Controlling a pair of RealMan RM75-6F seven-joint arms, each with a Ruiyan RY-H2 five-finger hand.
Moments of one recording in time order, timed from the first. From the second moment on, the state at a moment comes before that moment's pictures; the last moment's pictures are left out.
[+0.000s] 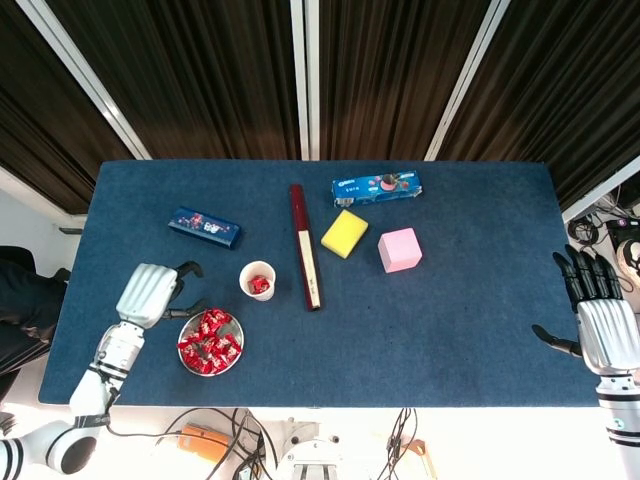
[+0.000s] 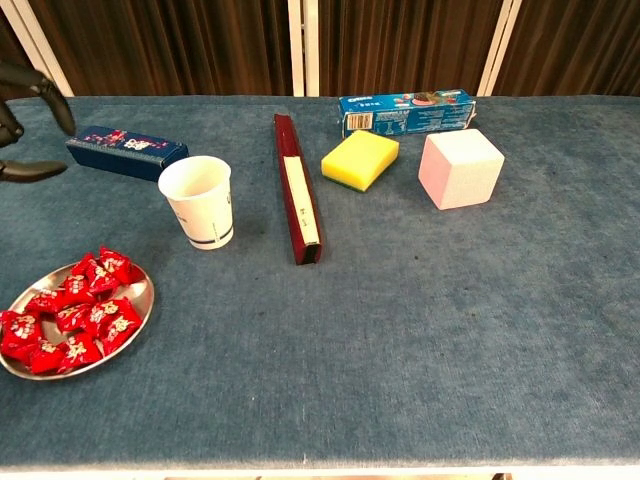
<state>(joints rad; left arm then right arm) -0.45 -1.31 -0.05 -1.69 1.37 1.26 0.15 0.12 -1.05 0.10 -1.71 -1.56 1.53 -0.03</state>
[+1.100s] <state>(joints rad) -0.49 -1.54 -0.01 -1.41 1.39 1.09 0.25 0.11 -1.05 0.10 -1.71 -1.55 1.53 -0.03</state>
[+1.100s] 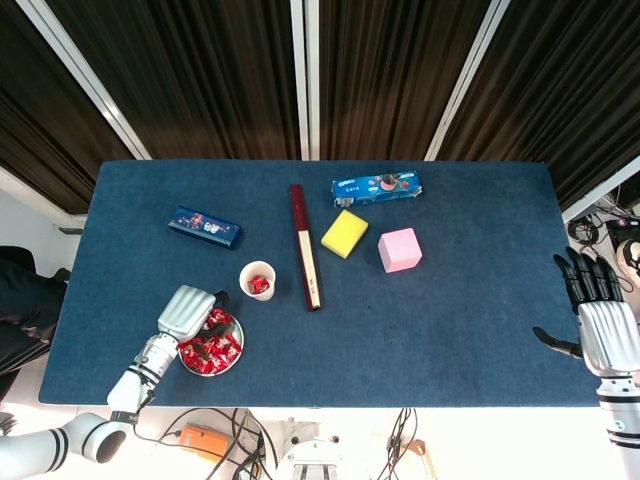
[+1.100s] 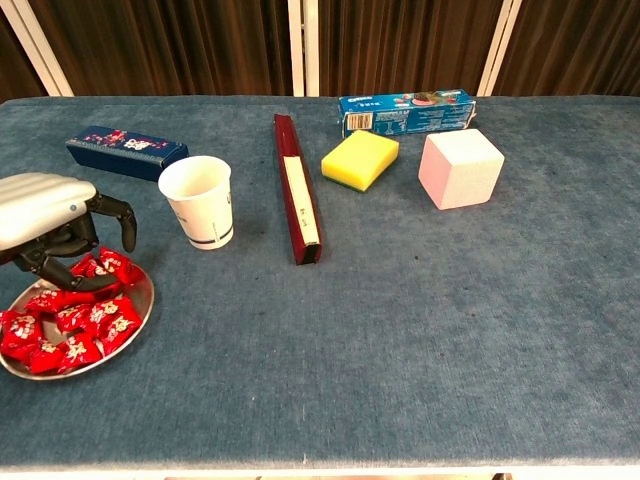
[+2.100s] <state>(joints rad) -0.46 -1.51 0.00 -1.43 1.38 1.11 0.25 0.11 -1.04 0.10 -1.73 -1.55 1.52 -0.06</state>
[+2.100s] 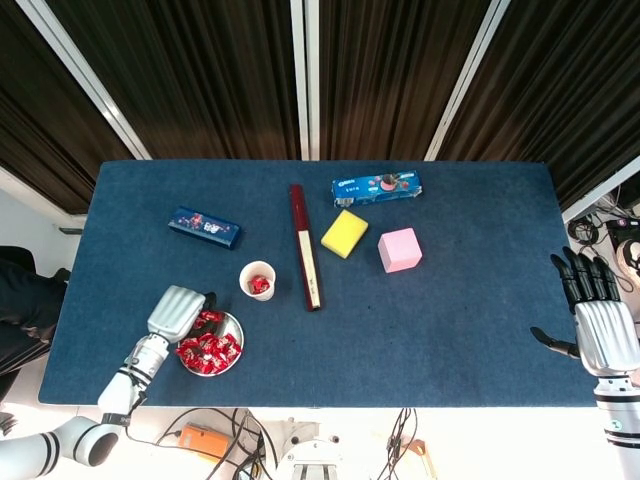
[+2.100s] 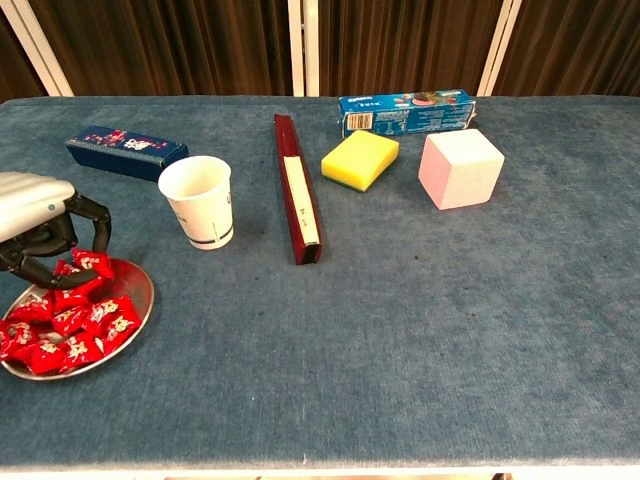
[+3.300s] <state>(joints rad) -0.70 -1.45 -0.22 -1.58 1.17 0.92 0.26 0.11 -1.06 0.10 -1.66 -1.54 1.52 0.02</state>
